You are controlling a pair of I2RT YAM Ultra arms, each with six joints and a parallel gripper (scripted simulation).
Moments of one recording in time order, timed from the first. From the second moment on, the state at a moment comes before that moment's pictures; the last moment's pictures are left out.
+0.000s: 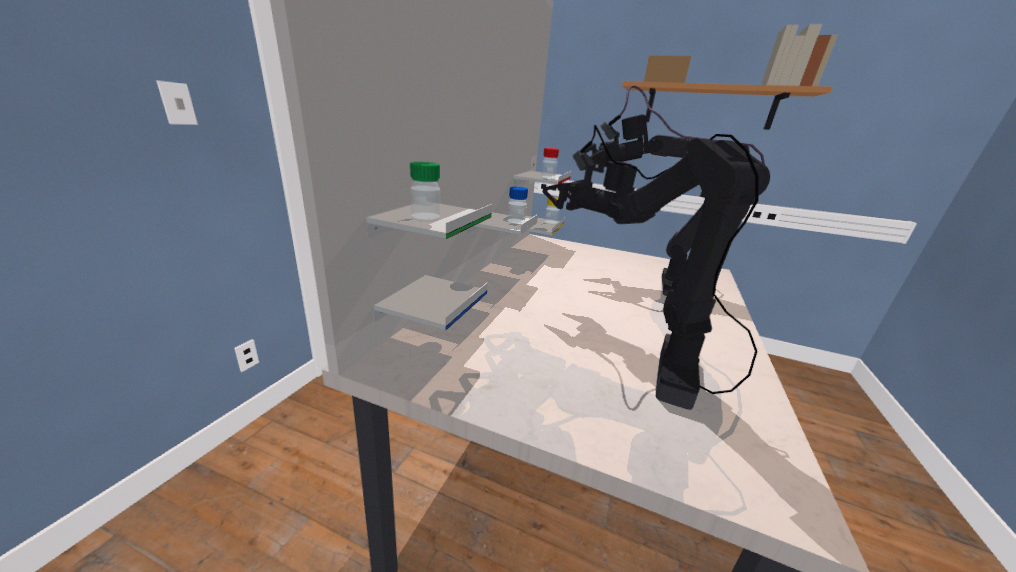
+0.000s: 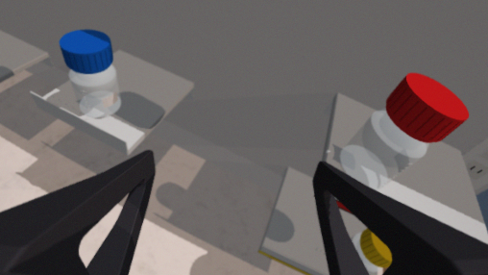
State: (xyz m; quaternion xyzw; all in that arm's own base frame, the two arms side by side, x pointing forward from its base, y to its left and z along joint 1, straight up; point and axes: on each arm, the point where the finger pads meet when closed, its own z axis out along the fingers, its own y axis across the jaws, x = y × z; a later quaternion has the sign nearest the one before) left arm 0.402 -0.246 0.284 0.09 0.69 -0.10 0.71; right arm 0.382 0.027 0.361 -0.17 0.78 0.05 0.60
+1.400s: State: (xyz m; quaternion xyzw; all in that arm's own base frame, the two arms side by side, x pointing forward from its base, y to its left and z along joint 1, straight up) left arm 0.468 -0.260 0.220 0.08 0.71 -0.07 0.70; right arm 0.330 0.057 0.381 -0.35 0.73 0.31 0.50
